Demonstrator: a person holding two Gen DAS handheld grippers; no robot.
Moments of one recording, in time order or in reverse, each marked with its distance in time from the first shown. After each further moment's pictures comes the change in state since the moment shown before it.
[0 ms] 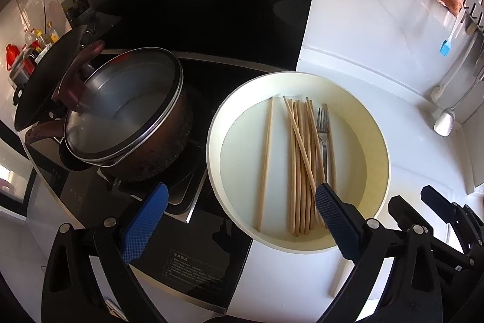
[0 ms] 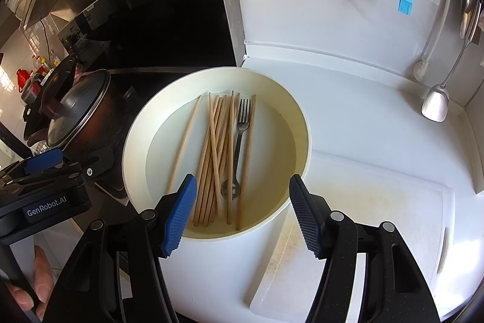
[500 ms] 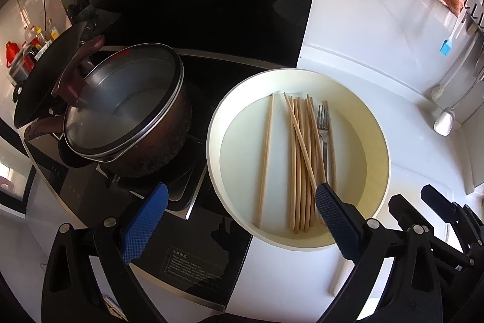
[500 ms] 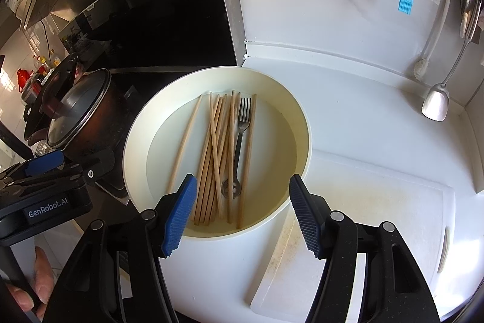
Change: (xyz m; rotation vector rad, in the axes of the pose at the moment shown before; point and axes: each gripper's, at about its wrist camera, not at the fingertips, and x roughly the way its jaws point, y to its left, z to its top) left arm 0.003 0.002 0.001 -0.002 0.012 -0.009; right arm 0.000 0.000 0.000 0.000 -0.001 0.002
